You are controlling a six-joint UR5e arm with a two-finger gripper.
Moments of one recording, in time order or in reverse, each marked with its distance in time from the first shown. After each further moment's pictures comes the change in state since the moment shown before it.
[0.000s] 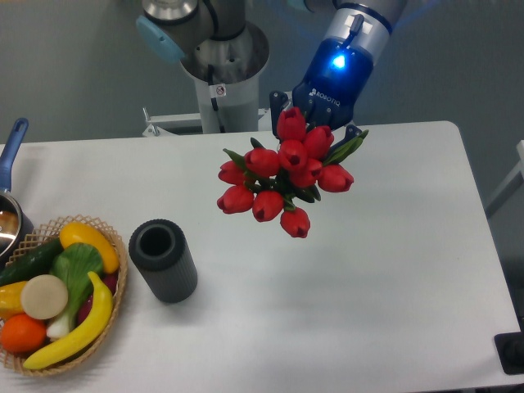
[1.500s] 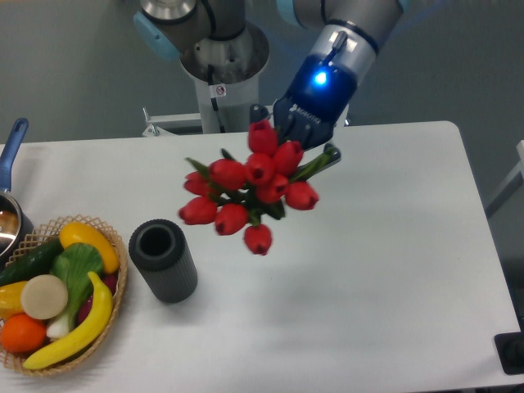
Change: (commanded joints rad) arm -0.126 -0.104 0.049 0.087 -0.130 0.026
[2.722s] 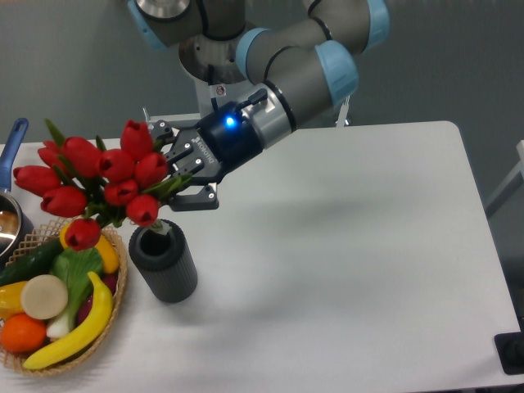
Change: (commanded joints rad) arm -0.179 -0.118 0.014 0.005 -0.232 0.096
